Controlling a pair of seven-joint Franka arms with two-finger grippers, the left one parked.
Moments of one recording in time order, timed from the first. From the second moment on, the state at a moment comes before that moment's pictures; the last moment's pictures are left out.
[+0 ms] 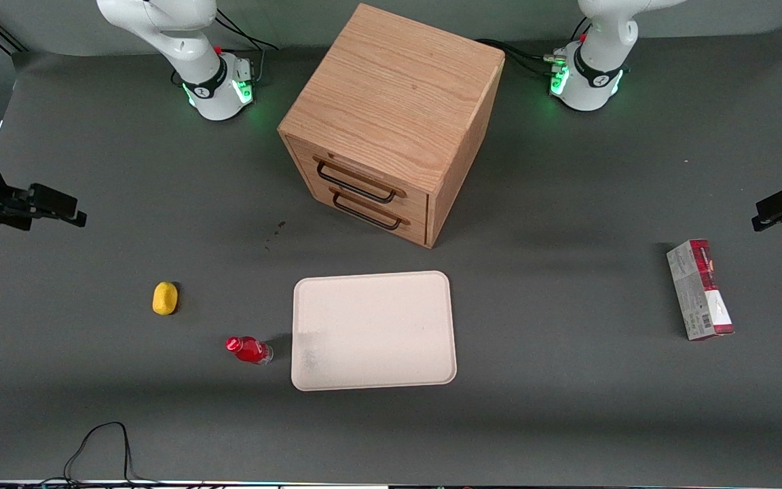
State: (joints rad) arm -0.05 0.23 0.06 -1.28 0.06 1.45 0.02
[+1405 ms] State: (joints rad) arm 0.18 0.66 0.07 -0.98 -0.01 1.64 0.21
